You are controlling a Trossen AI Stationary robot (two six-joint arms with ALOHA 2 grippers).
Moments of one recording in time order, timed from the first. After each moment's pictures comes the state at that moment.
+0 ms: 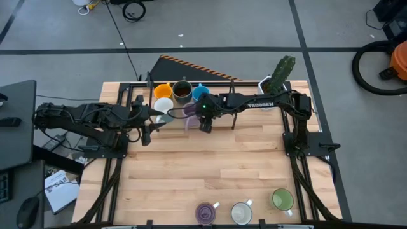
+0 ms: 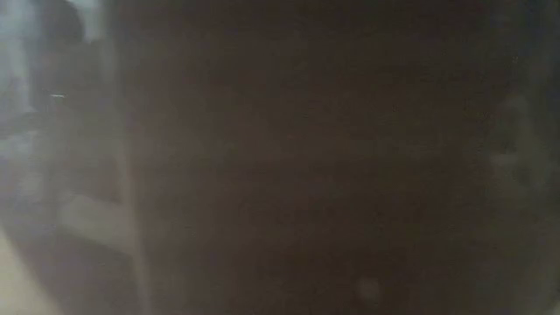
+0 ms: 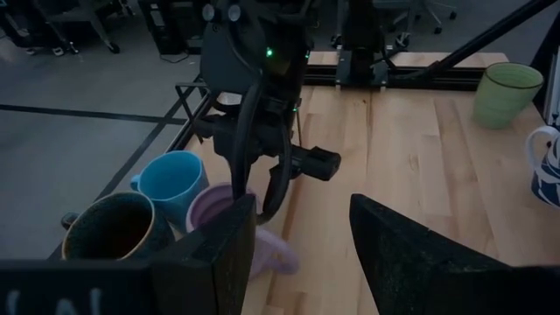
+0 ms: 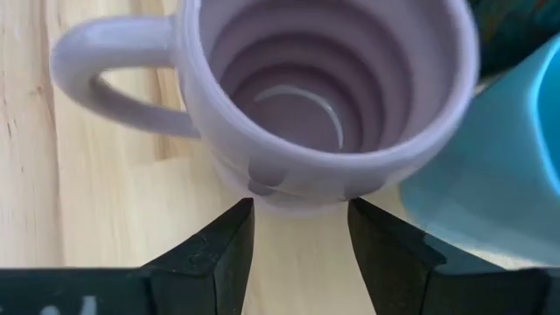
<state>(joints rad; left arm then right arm) -0.17 0.86 1.04 -0.61 -0.44 -0.09 -0.21 1.91 1.48 -0.51 0.08 -0.02</state>
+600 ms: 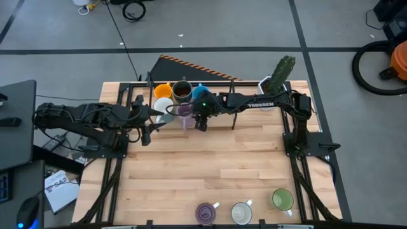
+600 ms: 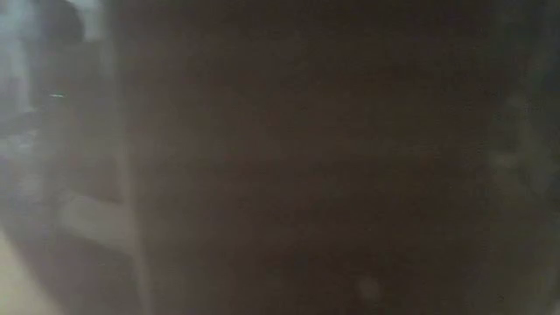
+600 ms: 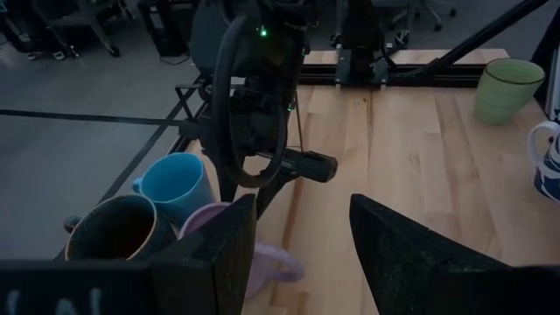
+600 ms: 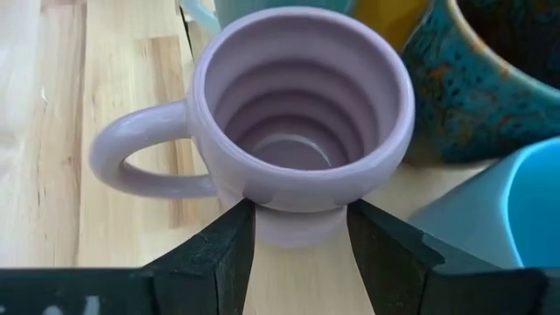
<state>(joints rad) -0.17 0.86 1.04 -0.61 -0.44 -0.07 -0.21 1.91 1.48 -0.35 0.05 -0.04</state>
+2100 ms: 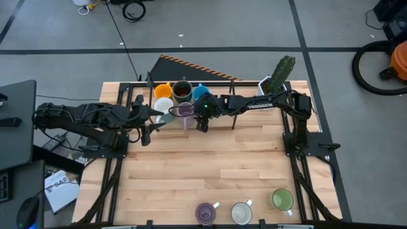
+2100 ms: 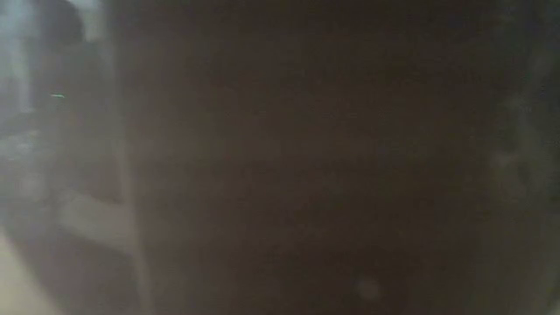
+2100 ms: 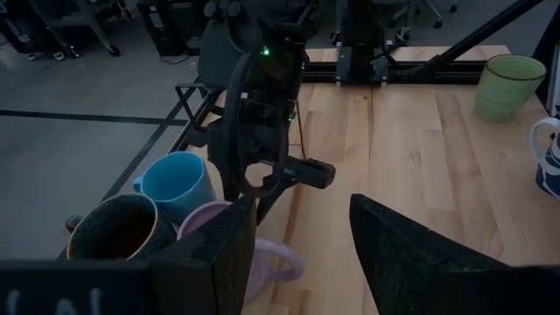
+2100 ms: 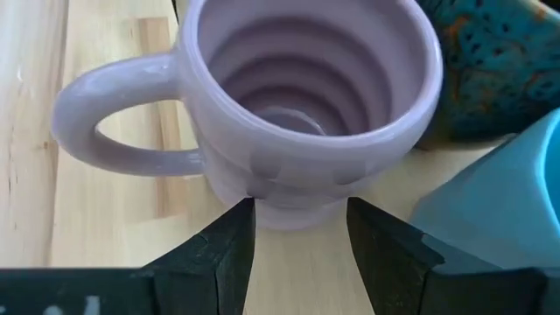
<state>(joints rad) -0.17 0.86 1.04 -0.61 -0.44 -0.07 -0.22 1.91 1.39 -0.25 0.06 -0.05</state>
